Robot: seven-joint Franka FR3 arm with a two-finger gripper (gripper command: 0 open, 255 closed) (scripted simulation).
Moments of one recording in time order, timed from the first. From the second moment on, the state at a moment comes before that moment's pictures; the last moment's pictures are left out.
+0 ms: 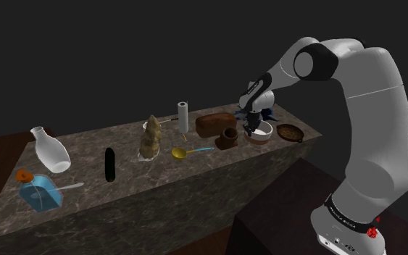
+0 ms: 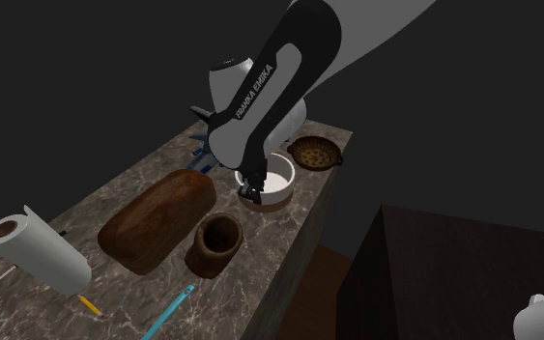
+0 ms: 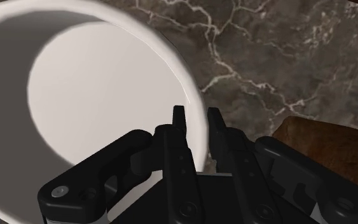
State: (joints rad) arm -0.23 0.69 -0.15 -1.88 0.09 2.46 -0.34
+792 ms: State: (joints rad) arm -0.21 0.57 -0.17 -1.91 0.07 2.37 -0.33
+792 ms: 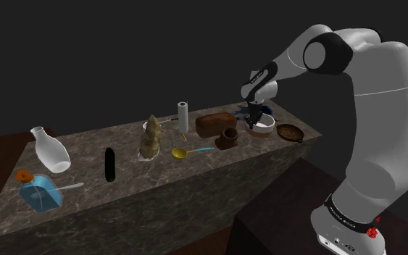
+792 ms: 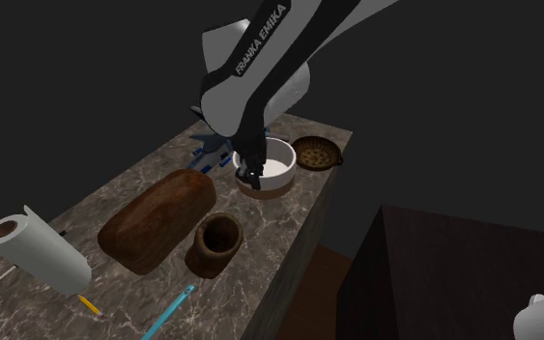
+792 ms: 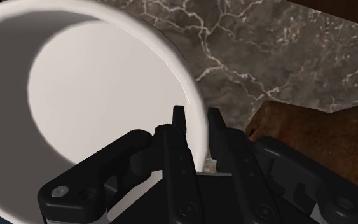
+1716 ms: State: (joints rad) arm -0.23 0.44 -0.20 -1.94 0.04 2.26 -0.36
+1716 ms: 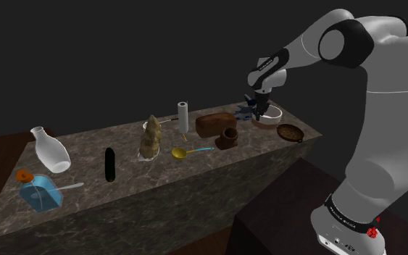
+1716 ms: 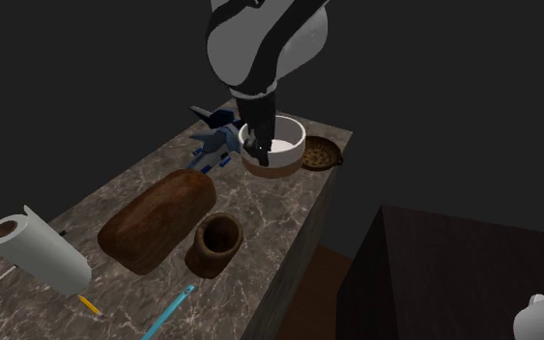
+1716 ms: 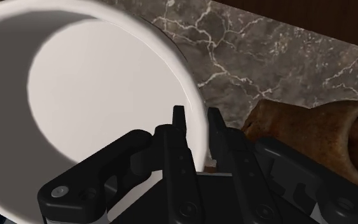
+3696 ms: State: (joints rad) arm -0.47 0.52 -0.27 -1.99 0.08 2.40 -0.69
